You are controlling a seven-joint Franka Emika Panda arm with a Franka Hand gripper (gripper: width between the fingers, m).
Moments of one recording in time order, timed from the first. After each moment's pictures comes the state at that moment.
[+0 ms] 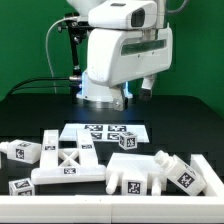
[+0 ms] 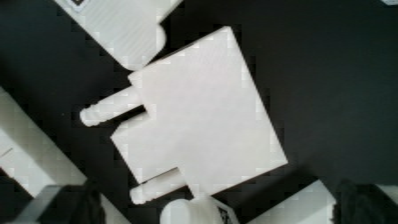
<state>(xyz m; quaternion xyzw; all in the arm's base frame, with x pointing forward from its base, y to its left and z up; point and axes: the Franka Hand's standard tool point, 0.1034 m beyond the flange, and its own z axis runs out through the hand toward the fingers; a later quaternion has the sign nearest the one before) 0.551 0.021 0.132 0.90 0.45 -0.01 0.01</state>
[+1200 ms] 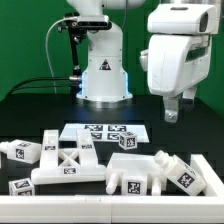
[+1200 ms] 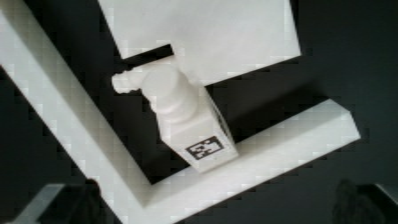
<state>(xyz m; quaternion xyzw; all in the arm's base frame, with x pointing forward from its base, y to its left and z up) 0.592 0.090 0.123 0.87 0.50 0.01 0.02</state>
